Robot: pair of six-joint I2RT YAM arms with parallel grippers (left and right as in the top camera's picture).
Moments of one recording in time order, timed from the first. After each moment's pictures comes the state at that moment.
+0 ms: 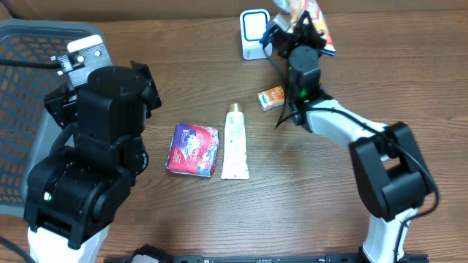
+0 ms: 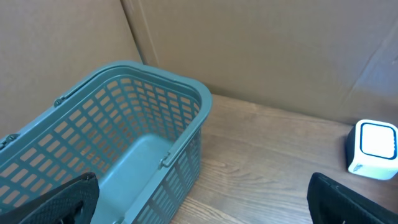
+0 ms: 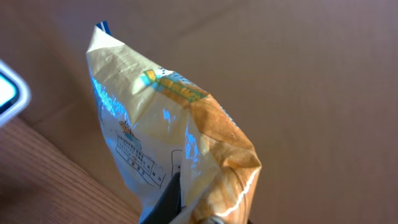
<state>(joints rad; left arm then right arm) -0.40 1.21 1.78 -1.17 -0.78 -0.35 0.44 2.05 1.25 0.84 0.57 -1.09</state>
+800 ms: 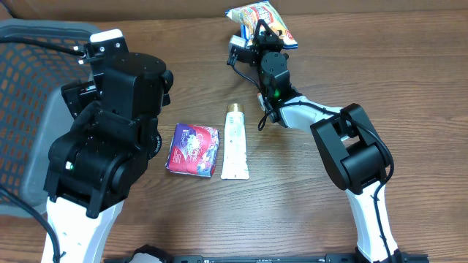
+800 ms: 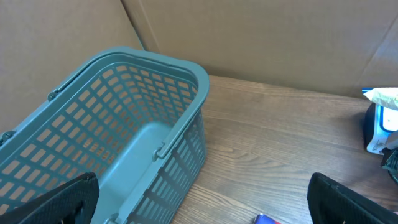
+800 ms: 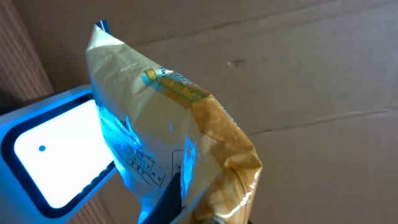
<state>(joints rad) -0.40 1.28 1.78 -1.21 -0.78 -0.35 0.49 2.33 1.47 0.89 0.38 -1.34</state>
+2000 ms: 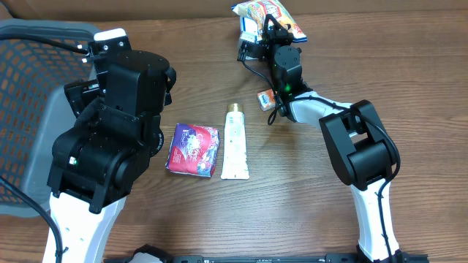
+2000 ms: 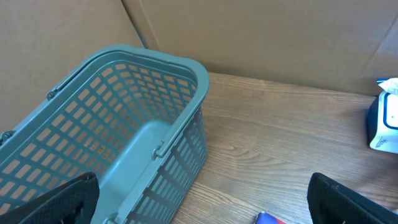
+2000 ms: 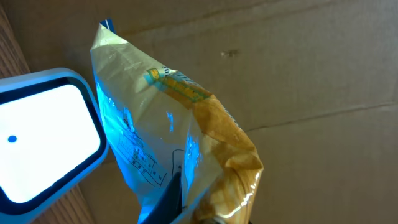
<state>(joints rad) -0.40 1.29 1.78 -1.21 -0.78 -0.35 0.42 2.33 1.48 0.91 0.26 -1.35</state>
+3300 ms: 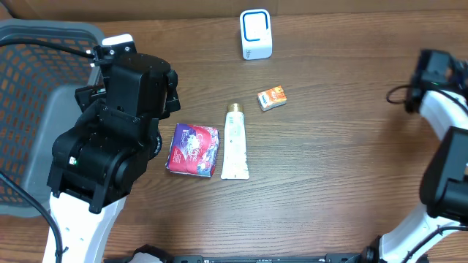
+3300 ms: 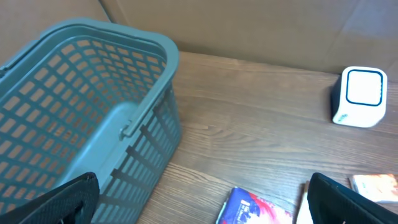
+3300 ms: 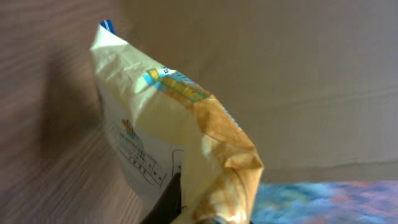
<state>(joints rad) -0.40 1.29 1.78 -1.26 -0.64 -0.41 -0.32 1.96 1.28 -0.41 1.25 -0.14</state>
